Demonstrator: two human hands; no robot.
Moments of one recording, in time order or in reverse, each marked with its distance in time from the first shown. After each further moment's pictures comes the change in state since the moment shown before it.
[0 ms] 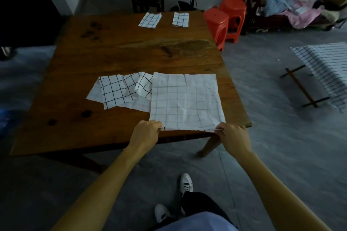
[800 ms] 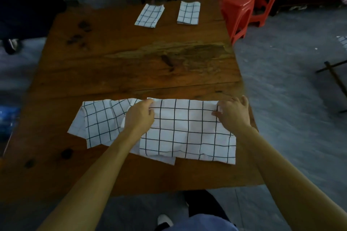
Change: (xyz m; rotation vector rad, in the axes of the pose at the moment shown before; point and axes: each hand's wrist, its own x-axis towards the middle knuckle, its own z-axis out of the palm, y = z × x) left_hand 0.247 -0.043 -0.010 -0.010 0.029 -0.357; right_hand 0.287 0.010 -0.008 -0.278 -0.184 -0.064
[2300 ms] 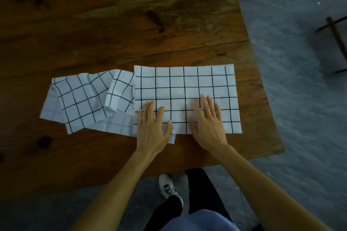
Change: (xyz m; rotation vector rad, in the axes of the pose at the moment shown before) left_hand -0.077 -0.035 0.132 0.129 -0.150 0.134; right_hand -0.074 -0.064 0.136 0.271 0.000 -0.113
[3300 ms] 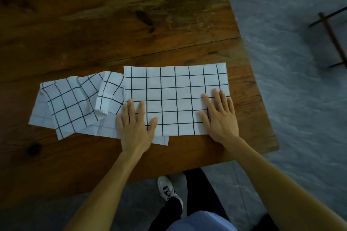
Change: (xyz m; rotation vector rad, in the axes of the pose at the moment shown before) left_hand 0.006 -0.024 0.009 0.191 -0.055 -0.183; right_hand 0.004 0.061 -0.005 -0.074 -0.059 0.102
